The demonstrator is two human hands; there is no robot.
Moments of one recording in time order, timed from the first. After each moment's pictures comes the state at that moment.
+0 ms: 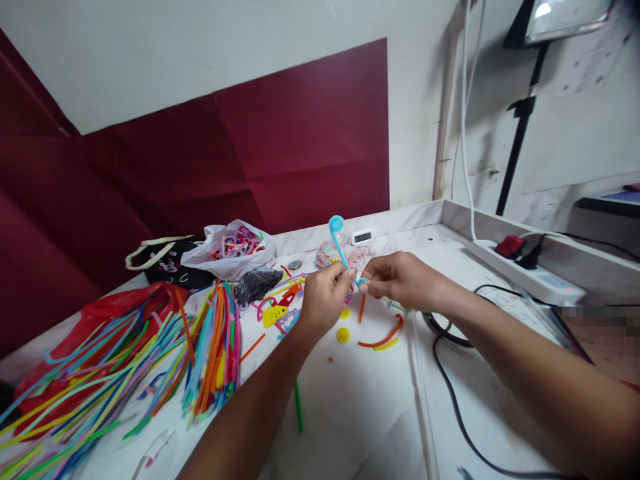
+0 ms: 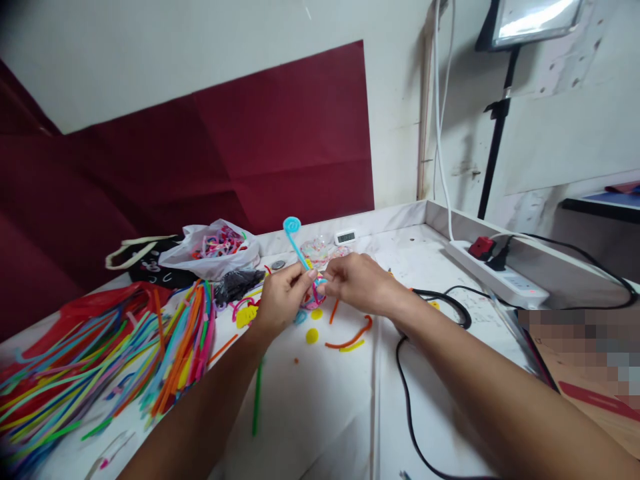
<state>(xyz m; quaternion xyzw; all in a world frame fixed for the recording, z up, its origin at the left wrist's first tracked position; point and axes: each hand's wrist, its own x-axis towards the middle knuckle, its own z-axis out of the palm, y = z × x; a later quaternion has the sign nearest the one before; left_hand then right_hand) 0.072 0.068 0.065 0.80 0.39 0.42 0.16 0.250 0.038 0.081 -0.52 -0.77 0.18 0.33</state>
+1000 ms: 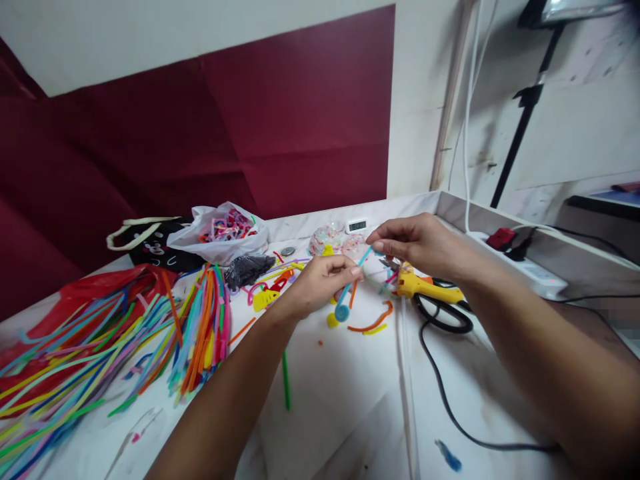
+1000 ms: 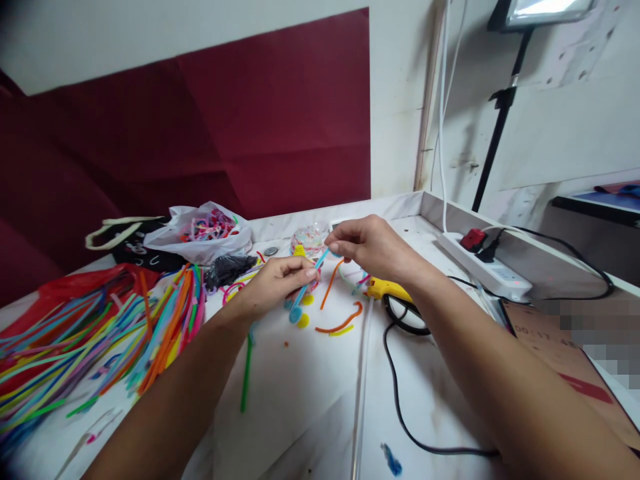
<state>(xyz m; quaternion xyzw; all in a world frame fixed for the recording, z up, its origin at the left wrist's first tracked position) 0.069 0.062 0.081 0.78 0.32 0.29 0.45 0.281 0.041 0.097 -0.44 -0.72 0.27 0.46</state>
